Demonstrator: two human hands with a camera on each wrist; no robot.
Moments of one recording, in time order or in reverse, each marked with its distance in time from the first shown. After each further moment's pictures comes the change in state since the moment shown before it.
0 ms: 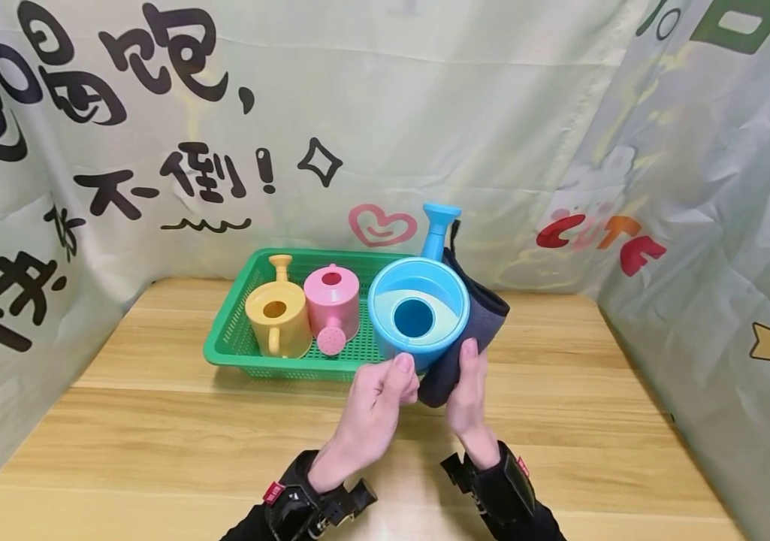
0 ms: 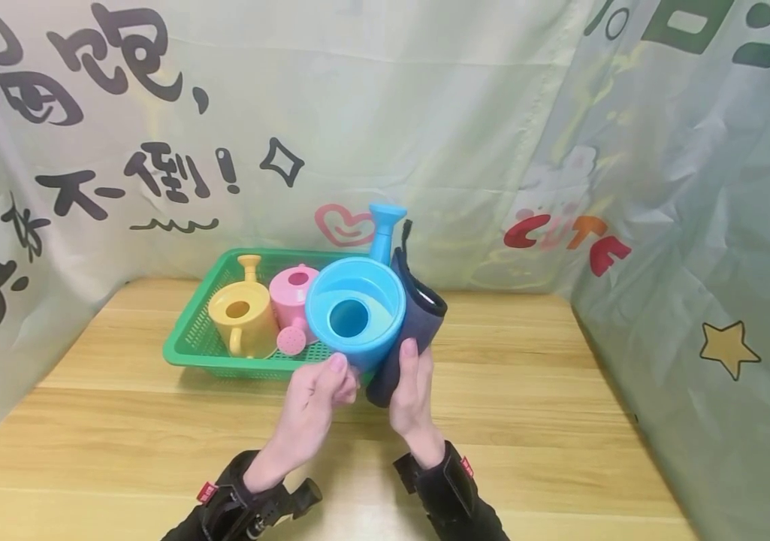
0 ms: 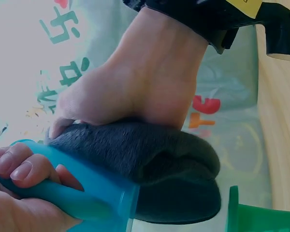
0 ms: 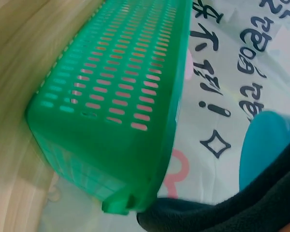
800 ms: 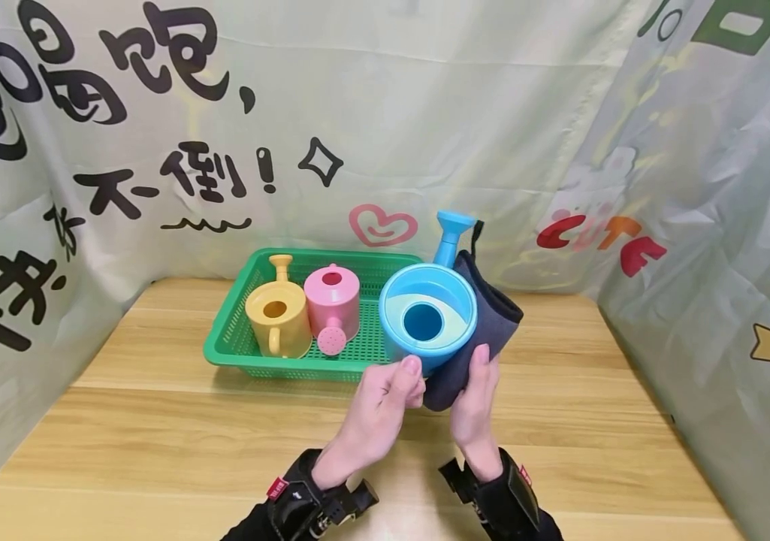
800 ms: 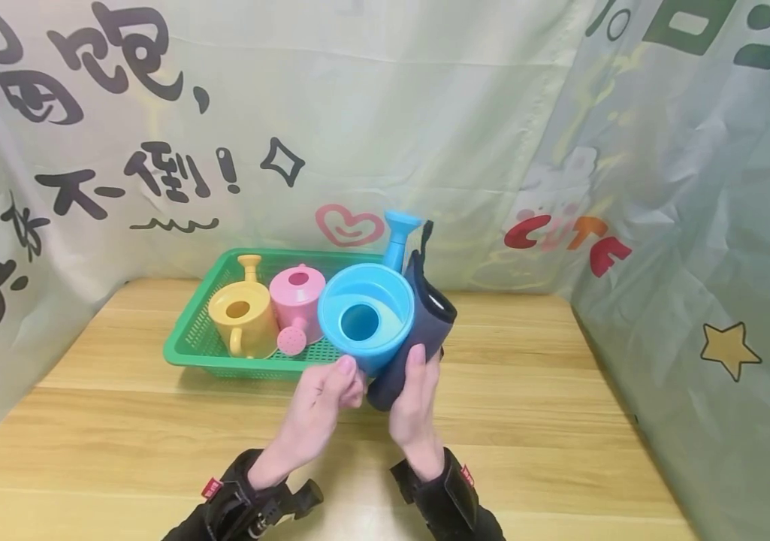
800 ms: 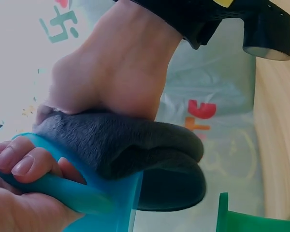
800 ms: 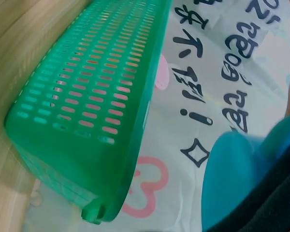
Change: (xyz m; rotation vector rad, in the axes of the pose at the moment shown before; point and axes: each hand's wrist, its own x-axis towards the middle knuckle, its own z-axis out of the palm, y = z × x) left_hand 0.001 -0.003 0.002 -0.009 -0.042 -0.042; right_hand -0.005 -0.017 0.006 -0.007 0.112 -0.027
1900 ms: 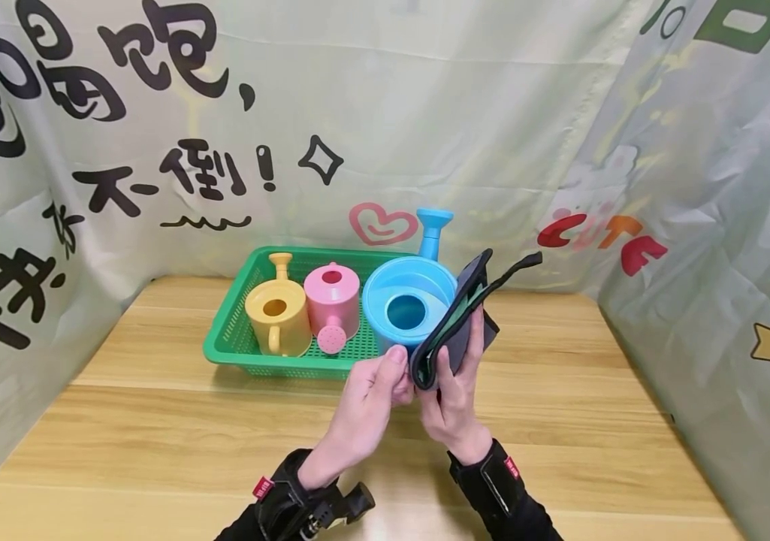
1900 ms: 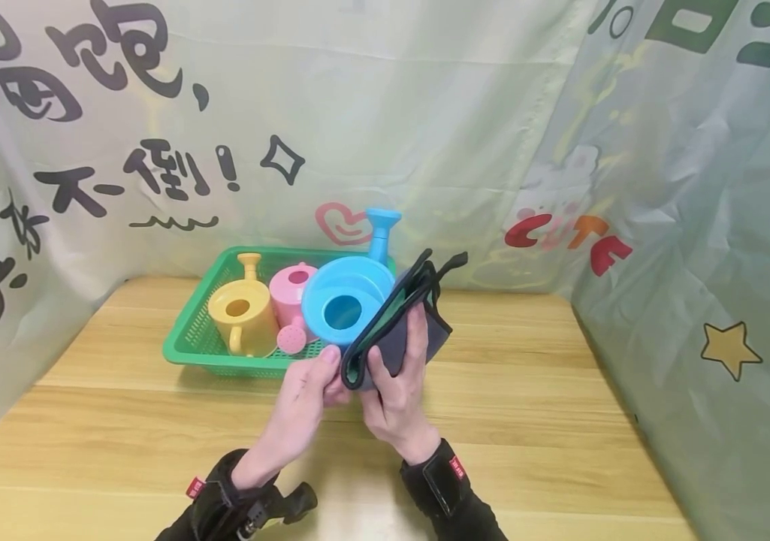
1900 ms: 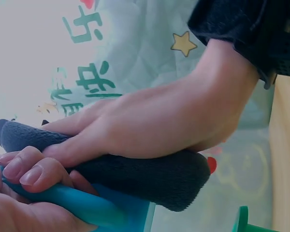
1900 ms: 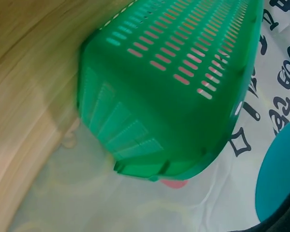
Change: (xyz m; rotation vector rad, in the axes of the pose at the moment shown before) left_hand 0.000 0.011 -0.008 -0.127 0.042 -0.084; right_hand 0.013 0.042 0.013 -0.221 -0.100 -0.875
